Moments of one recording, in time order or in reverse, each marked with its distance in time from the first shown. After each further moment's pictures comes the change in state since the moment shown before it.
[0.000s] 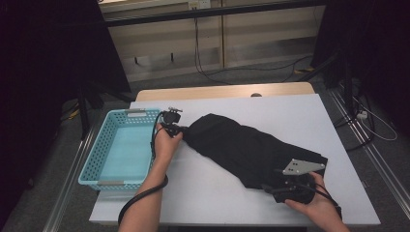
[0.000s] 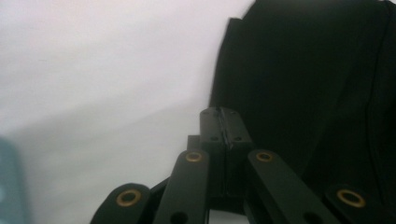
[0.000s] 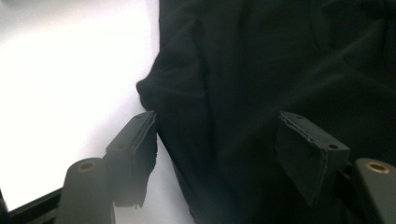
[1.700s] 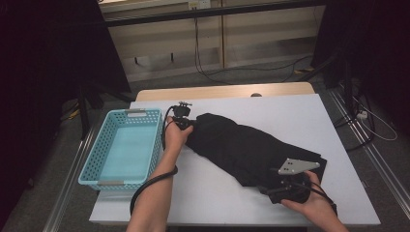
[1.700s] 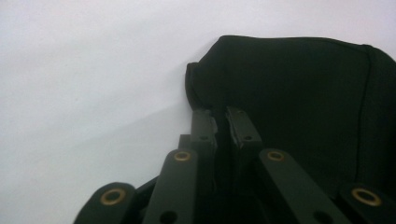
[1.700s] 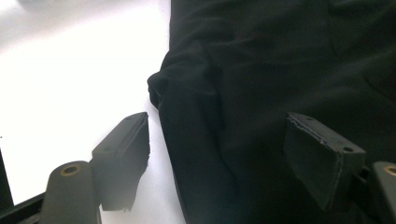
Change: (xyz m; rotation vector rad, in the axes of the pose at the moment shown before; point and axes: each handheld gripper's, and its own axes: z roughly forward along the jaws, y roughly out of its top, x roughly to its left) left arm -0.012 0.024 0.041 -0.011 -0.074 -0.029; right arm 0.004 0.006 0.008 -0.011 0.045 -0.021
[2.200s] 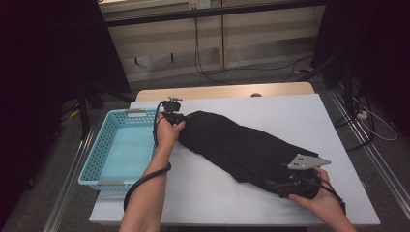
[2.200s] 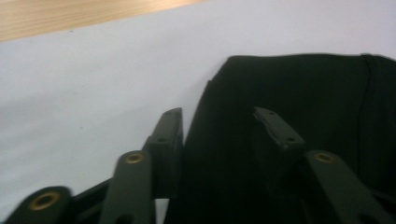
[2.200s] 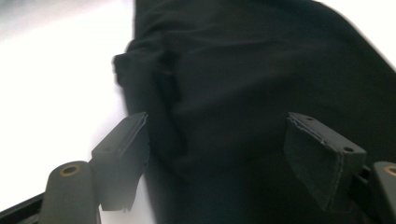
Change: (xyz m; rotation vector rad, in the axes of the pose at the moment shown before) left arm 0.020 0.005 -0.022 -0.043 0.092 0.033; right arm -0.021 -0.003 -0.016 -0.017 -0.081 0.040
